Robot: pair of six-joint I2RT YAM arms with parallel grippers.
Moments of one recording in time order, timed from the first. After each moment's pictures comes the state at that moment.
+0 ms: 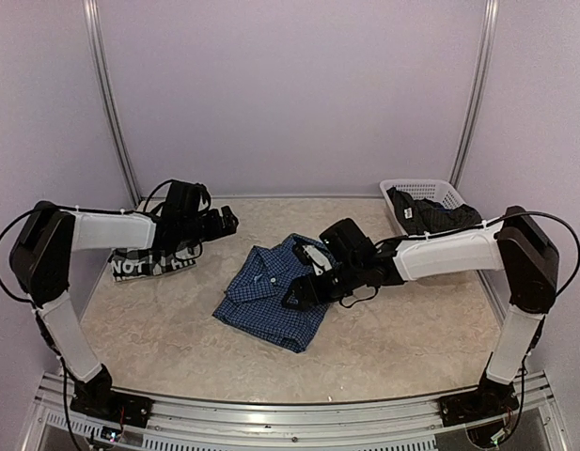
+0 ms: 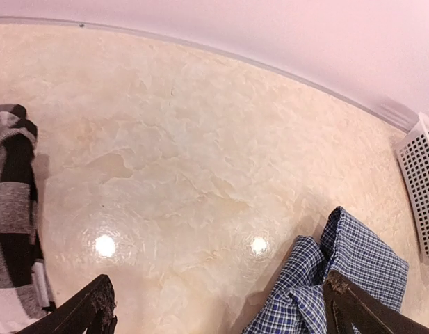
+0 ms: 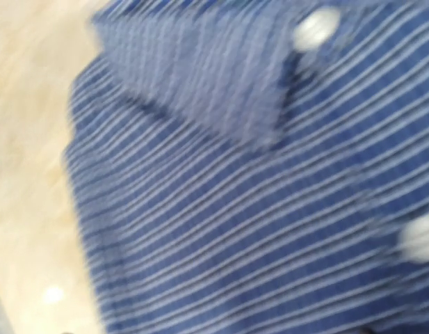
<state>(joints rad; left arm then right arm) -0.46 1.79 1.11 0.07 -0.06 -0.56 0.88 1.81 1.12 -0.11 -0.34 0.45</state>
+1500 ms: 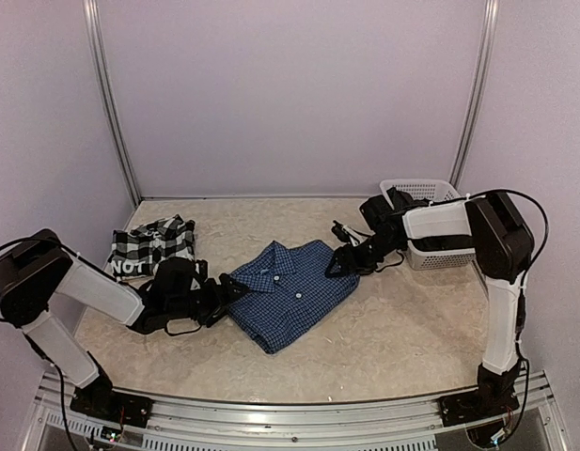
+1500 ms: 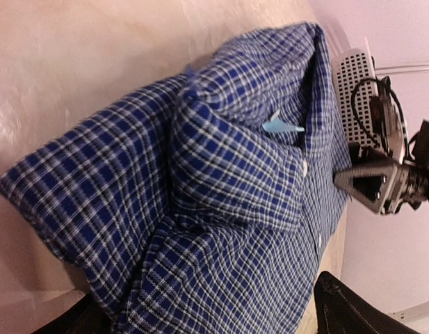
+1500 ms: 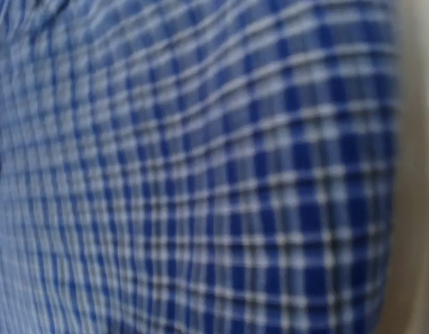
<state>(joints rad) -0.69 1.59 0.44 0.60 0.13 -1.12 0.47 2.10 1.43 -0.42 -0.58 0.13</state>
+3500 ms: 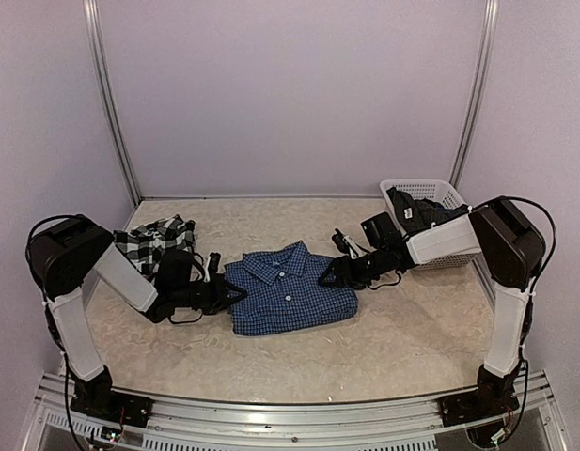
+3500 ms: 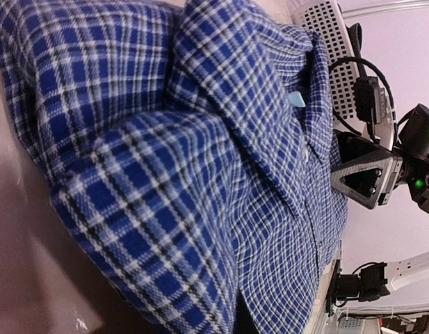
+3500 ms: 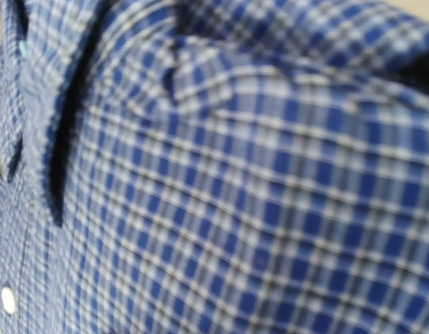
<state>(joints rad) -0.51 1.89 0.53 0.84 0.52 -0.91 0.54 1.98 1.10 0.01 -0.60 0.40</state>
